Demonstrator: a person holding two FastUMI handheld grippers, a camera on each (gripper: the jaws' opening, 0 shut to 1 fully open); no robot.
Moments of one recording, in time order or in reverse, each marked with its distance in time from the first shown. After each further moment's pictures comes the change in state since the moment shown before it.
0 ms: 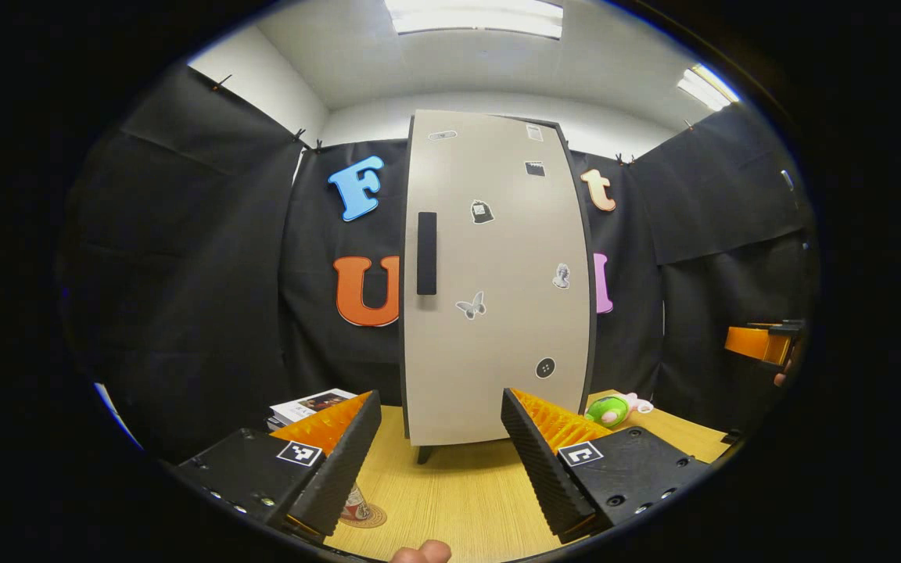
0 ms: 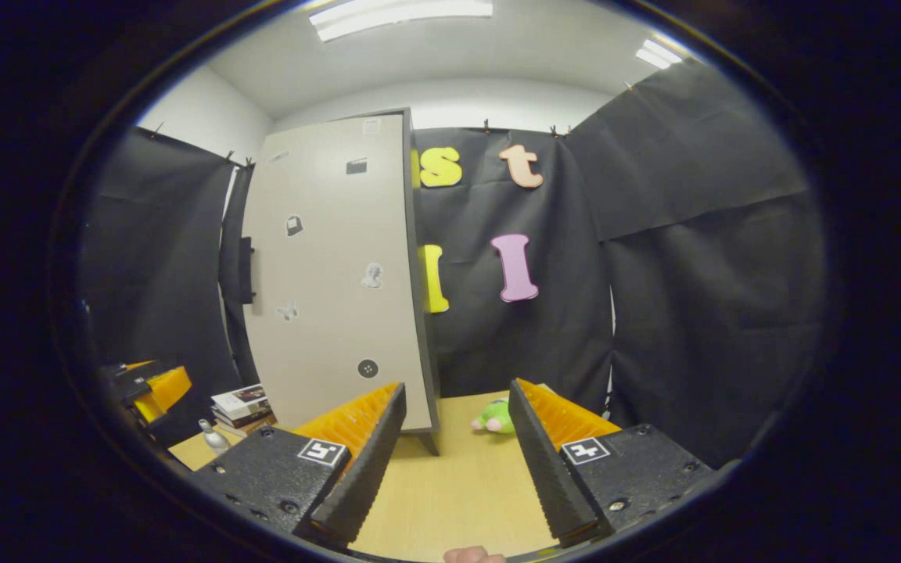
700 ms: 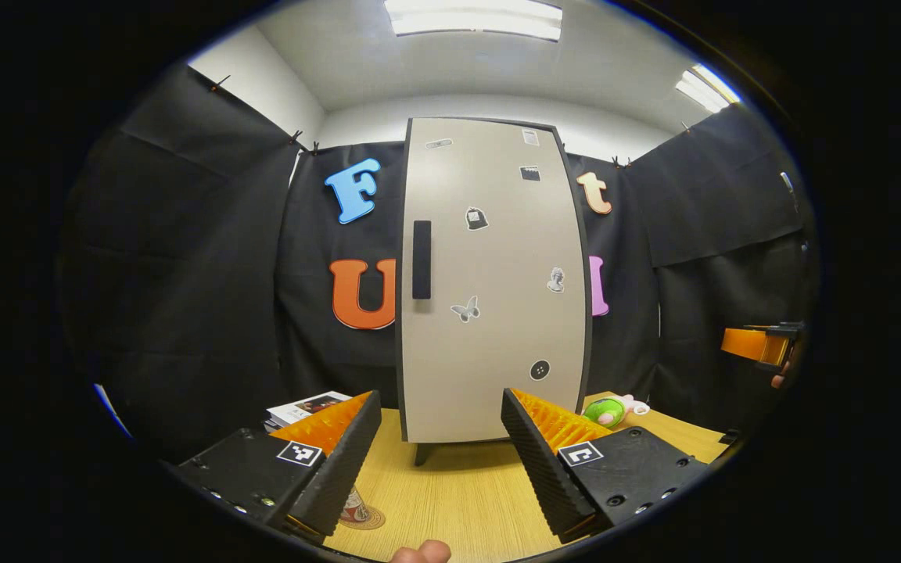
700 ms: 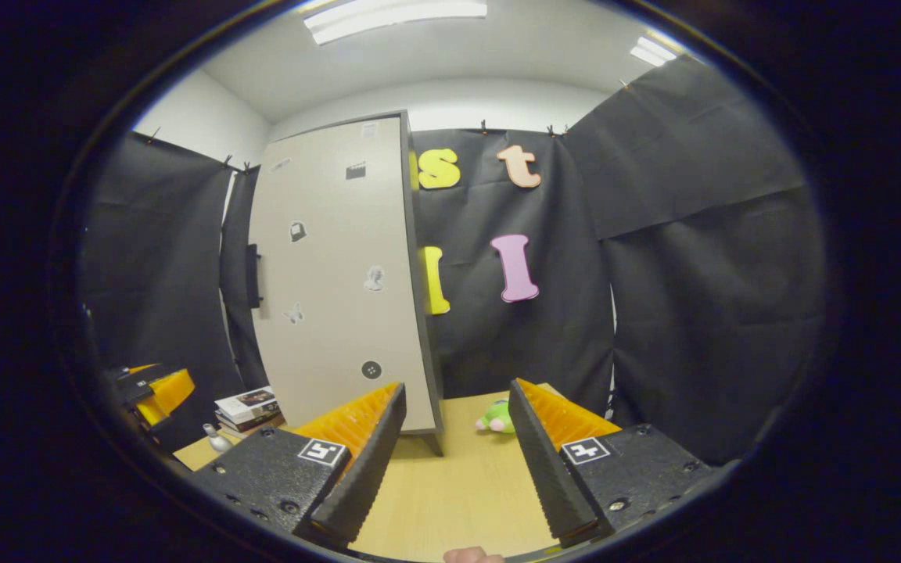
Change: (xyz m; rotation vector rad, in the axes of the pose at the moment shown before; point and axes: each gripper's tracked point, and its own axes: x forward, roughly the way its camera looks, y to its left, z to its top) left arm -0.002 -0.002 0.002 -0.006 -0.010 -0.022; right arm -0.002 0.005 0.000 0.008 -0.009 -0.003
